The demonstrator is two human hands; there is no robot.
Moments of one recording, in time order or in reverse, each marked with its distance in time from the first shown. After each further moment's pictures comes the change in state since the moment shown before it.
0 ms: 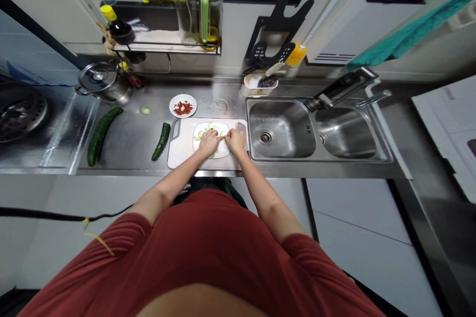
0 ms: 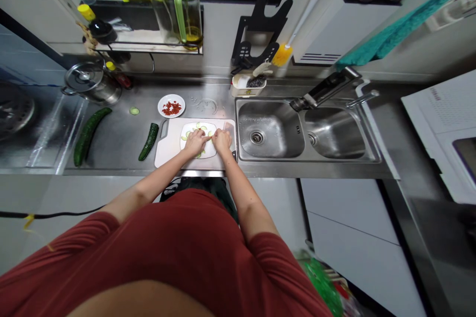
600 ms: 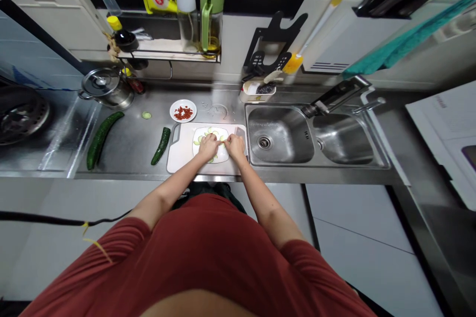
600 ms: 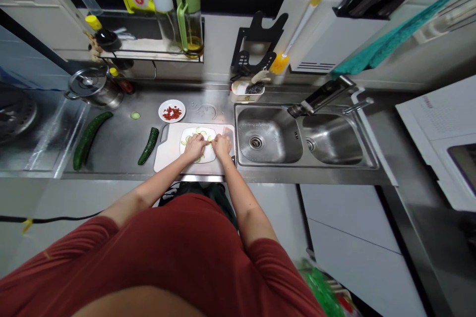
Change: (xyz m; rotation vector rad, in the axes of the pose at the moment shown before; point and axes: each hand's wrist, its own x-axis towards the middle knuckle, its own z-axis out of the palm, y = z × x) left_hand 0.001 0.002 -0.003 -0.007 -0.003 -0.040; right_hand -0.002 0.001 -0.002 -0.015 0.011 -0.004
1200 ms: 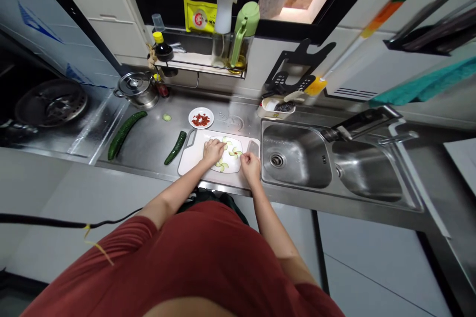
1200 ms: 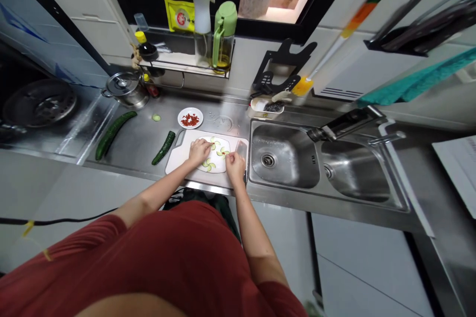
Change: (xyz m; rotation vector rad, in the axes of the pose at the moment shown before) left_hand -0.013 -0.023 -0.016 -0.113 0.185 -0.253; right_hand -0.044 0.001 -0.022 0.319 0.225 -0.086
